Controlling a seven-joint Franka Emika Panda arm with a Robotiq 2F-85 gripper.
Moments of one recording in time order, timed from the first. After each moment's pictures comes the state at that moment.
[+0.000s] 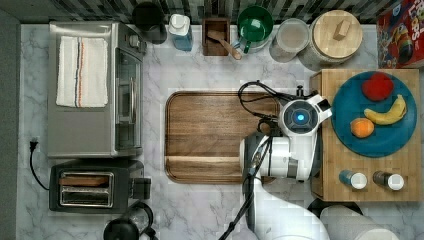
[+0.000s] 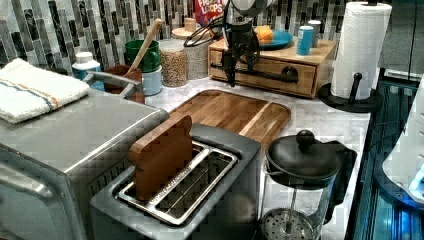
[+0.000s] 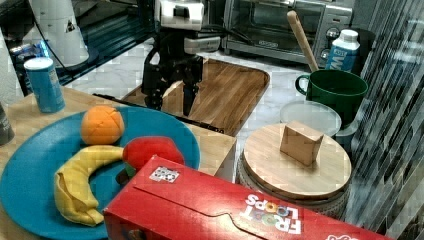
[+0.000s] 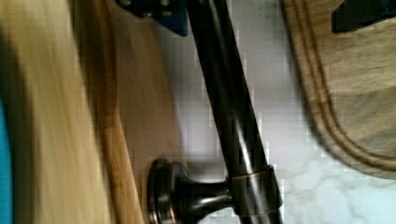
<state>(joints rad) -0.20 0.27 -0.12 -2.25 -0.28 0.98 -0.63</state>
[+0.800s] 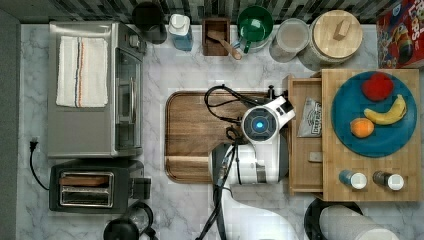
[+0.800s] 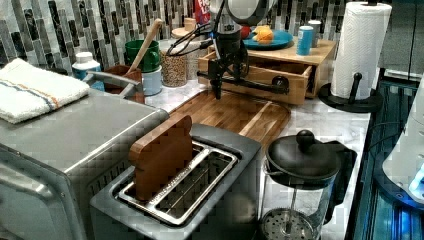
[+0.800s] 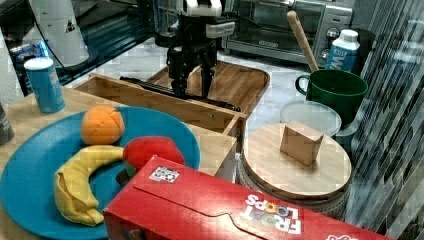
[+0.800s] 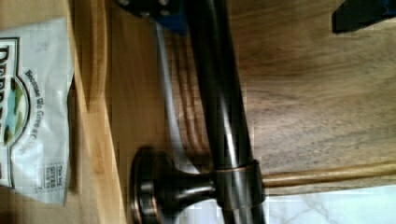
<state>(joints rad) -0.09 0.24 -0.08 -2.34 -0.29 1.06 -0.52</state>
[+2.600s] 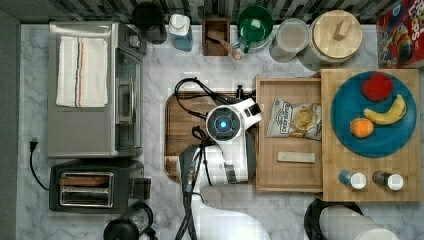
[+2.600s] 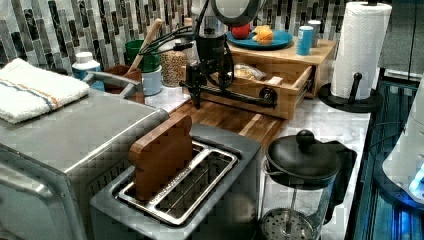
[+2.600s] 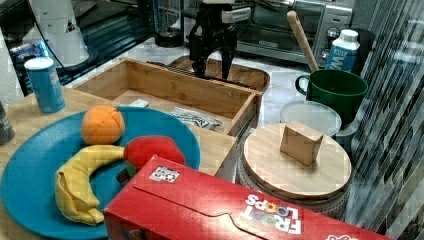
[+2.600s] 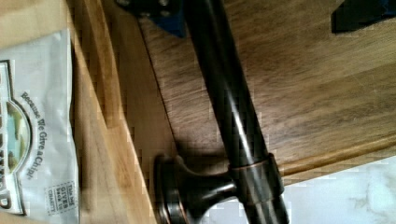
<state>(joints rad) -0.06 0.21 0.06 -2.35 -0.21 1.04 -0.31</state>
